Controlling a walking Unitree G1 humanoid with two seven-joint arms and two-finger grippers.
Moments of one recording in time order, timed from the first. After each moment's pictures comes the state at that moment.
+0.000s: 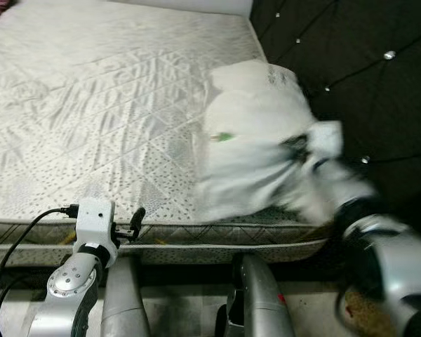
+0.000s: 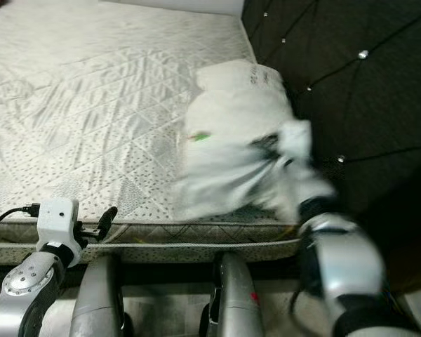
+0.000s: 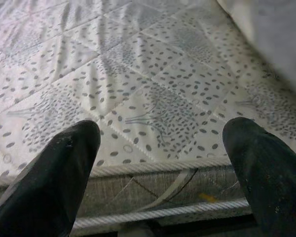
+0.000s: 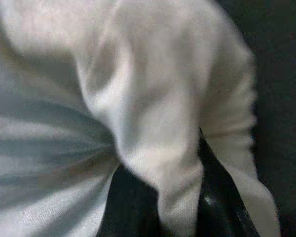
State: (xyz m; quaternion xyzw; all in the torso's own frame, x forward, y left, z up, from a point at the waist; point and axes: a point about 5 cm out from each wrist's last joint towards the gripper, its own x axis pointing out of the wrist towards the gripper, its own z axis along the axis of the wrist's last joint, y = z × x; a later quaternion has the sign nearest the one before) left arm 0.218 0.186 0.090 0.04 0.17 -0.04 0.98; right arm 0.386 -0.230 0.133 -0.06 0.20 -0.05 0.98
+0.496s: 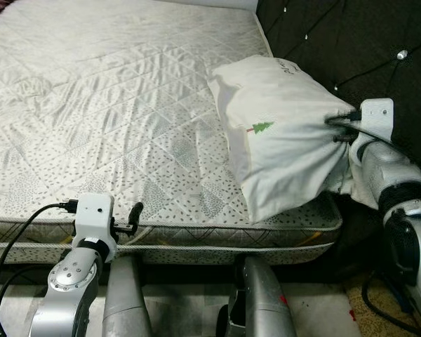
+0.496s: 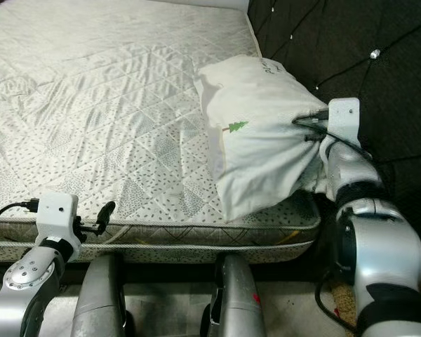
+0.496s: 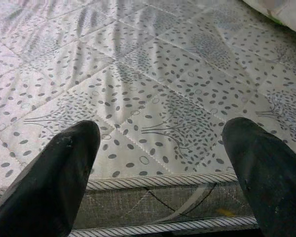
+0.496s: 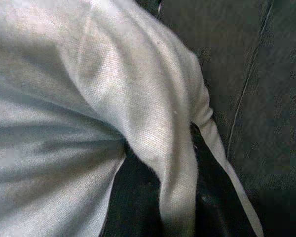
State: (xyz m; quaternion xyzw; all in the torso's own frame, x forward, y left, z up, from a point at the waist) left arm 0.225 0.188 0.094 0.05 0.15 -0.03 0.99; right arm 0.377 -0.285 0.153 -0.10 0.18 -0.12 0.97
